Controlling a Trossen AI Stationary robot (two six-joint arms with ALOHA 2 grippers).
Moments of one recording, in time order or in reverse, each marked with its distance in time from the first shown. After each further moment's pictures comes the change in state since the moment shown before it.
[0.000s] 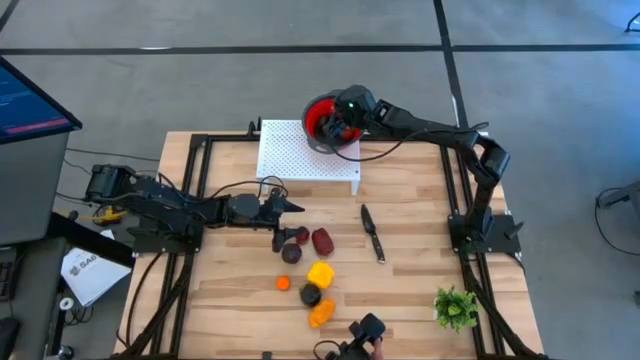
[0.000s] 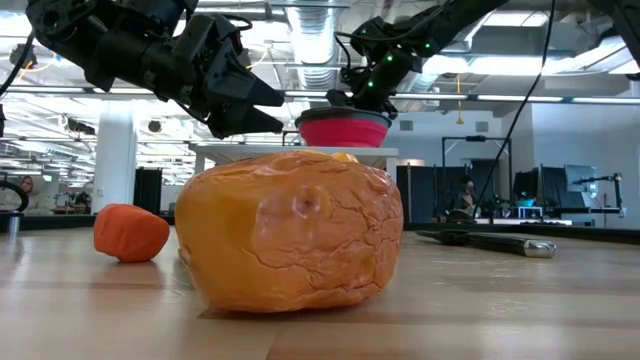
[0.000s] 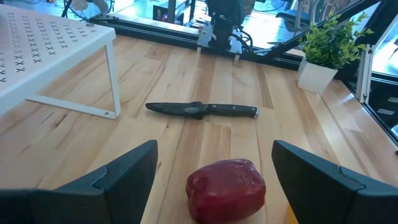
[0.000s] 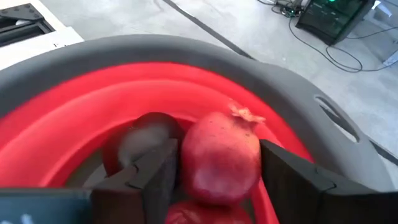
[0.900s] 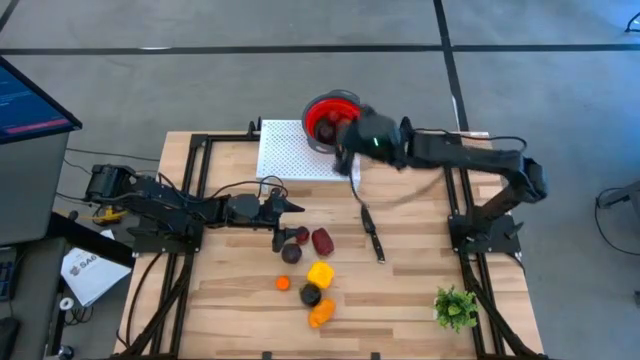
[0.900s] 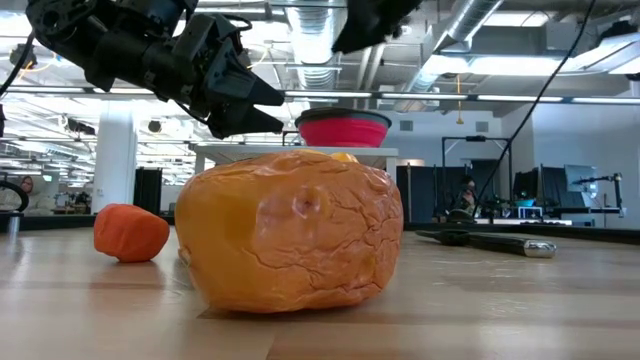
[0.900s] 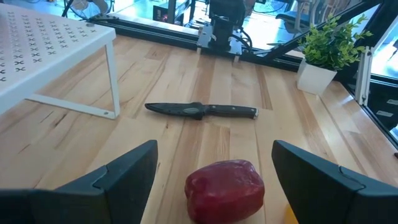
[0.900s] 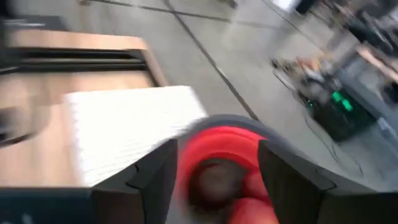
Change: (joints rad) left arm 0.000 0.000 0.000 0.002 0.000 -0.008; right arm 0.347 -0.325 -0.104 -0.047 0.110 -0.257
